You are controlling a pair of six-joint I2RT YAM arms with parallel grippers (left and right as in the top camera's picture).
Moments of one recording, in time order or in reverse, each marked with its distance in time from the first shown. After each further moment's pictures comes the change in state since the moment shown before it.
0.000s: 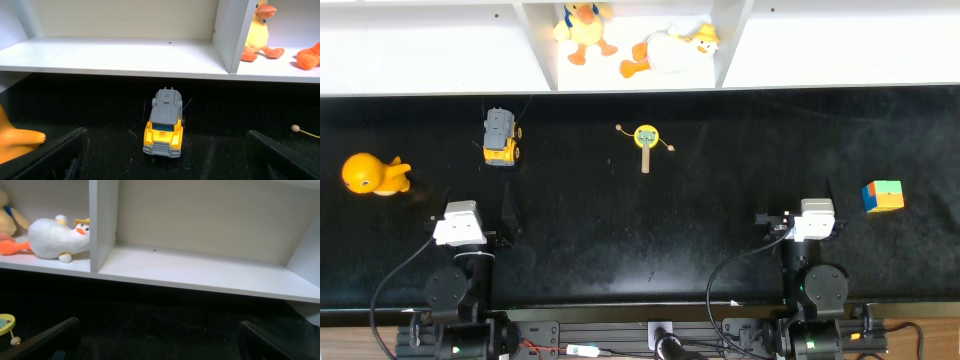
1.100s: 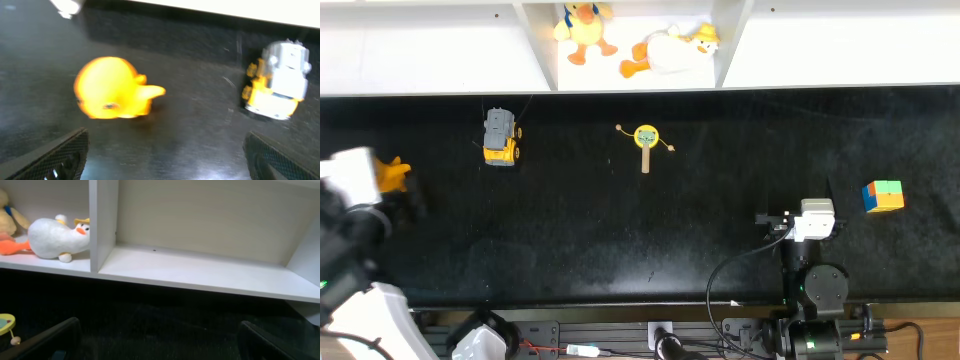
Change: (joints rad) left arm 0.735 0.937 0.816 -0.554 0.358 0.405; right arm 0.000 0.000 0.000 0.000 0.000 0.000
